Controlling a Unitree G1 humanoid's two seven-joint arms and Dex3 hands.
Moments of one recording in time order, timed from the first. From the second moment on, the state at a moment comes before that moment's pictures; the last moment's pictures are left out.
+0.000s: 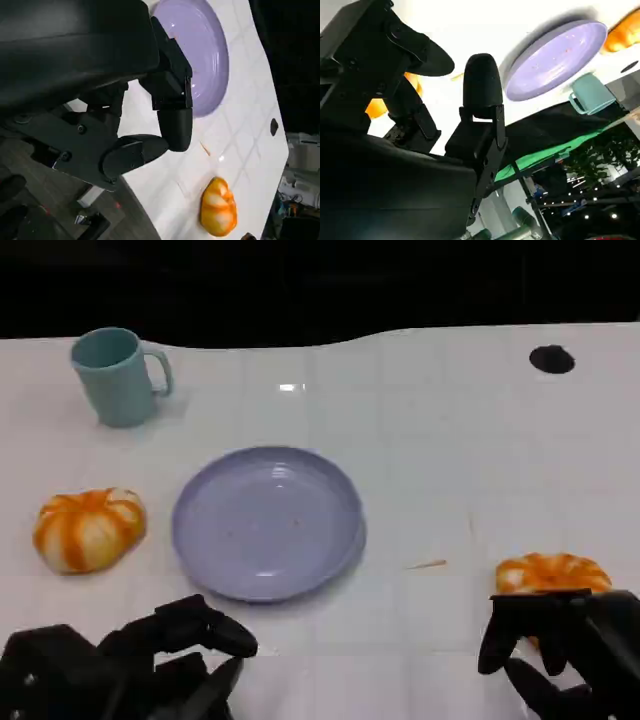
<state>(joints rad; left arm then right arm) 0.32 0.18 -0.04 -0.45 -0.18 0.40 -0.24 0.19 -0.30 0.12 -0.10 -0.60 -0.42 -0.14</state>
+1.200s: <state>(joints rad) 0.31 0.18 -0.04 -0.45 -0.18 0.40 -0.24 0.19 -0.30 0.12 -0.10 -0.61 -0.41 -0.15</state>
